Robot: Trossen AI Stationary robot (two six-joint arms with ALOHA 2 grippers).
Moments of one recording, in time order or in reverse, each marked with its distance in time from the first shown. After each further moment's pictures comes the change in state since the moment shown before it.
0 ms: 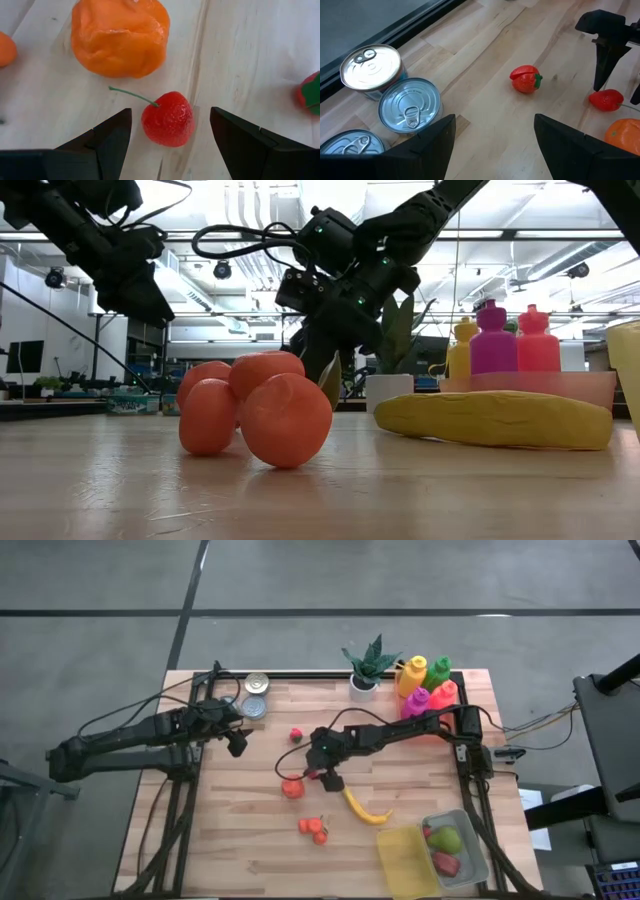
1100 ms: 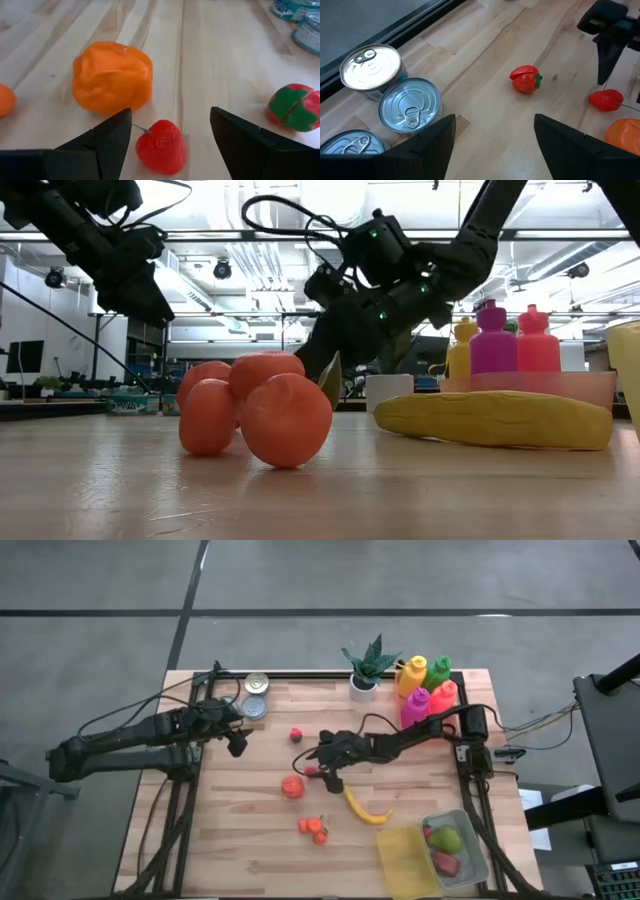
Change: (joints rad) left arm 0.000 0.000 0.000 0.000 0.000 0.000; right arm 0.005 -0.042 -0.330 0.671 0.051 0.140
